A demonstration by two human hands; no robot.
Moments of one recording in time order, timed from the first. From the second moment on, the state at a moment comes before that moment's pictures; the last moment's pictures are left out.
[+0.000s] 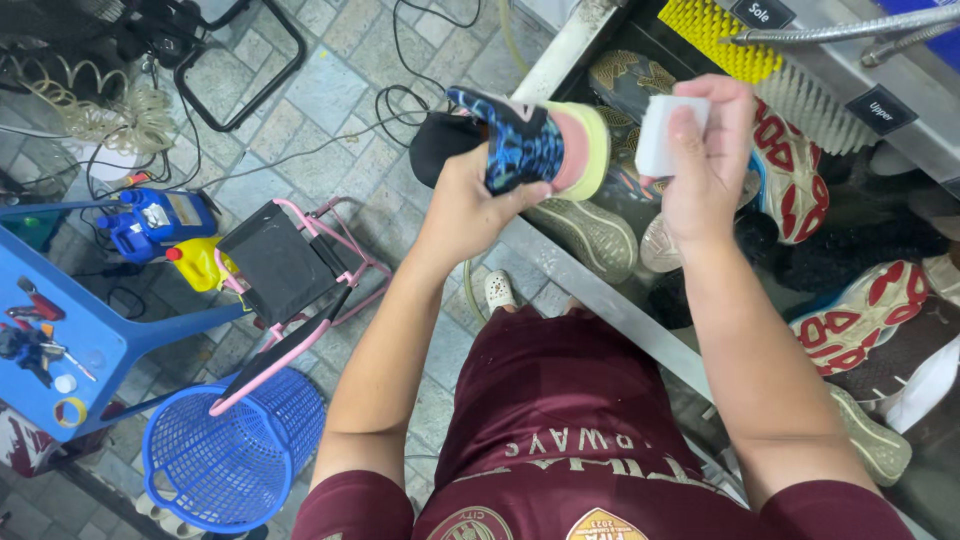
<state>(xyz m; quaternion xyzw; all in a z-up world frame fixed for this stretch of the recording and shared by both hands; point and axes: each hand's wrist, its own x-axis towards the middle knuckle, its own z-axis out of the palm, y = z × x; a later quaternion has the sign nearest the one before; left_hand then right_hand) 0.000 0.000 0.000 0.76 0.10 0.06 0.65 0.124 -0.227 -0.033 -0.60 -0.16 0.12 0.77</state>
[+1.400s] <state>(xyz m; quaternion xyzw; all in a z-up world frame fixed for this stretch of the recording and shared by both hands) -0.055 0.008 -0.213 0.53 0.23 0.12 0.81 0.043 -0.147 -0.095 -0.66 -0.64 -0.01 0.38</state>
